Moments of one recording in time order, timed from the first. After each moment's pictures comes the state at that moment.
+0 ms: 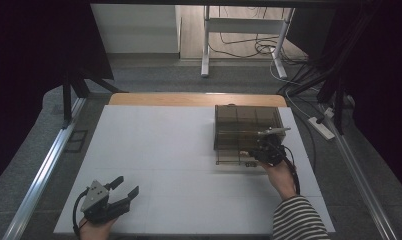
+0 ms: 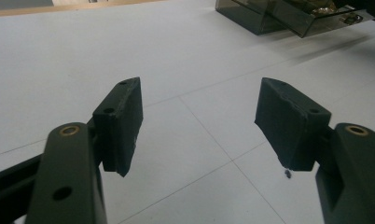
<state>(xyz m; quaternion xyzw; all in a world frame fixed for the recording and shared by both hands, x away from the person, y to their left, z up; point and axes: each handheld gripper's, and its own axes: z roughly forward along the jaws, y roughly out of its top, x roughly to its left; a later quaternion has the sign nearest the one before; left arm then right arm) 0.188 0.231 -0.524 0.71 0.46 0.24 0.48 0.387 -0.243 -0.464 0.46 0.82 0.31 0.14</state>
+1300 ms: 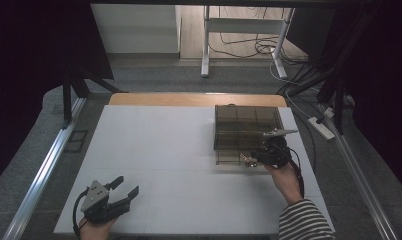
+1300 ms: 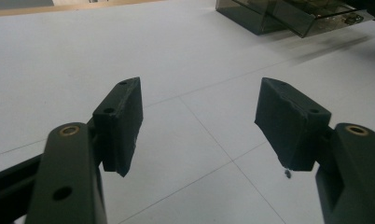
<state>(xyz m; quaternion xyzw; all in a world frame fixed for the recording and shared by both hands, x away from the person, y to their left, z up) 0.188 0.230 -0.524 0.71 0.46 0.24 0.48 0.374 -0.254 -0.453 0.45 0.81 0.33 0.14</state>
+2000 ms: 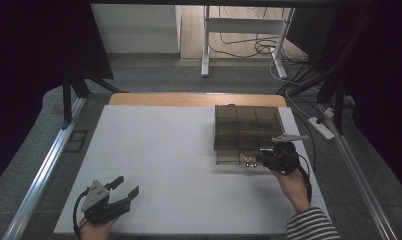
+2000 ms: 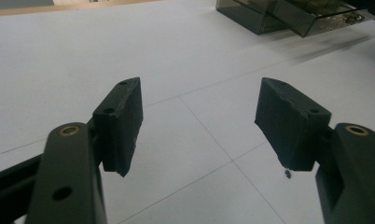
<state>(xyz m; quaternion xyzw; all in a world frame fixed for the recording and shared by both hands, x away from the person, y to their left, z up) 0.188 0.230 -0.524 0.71 0.46 0.24 0.48 0.353 -0.271 -0.449 0.45 0.80 0.36 0.15</state>
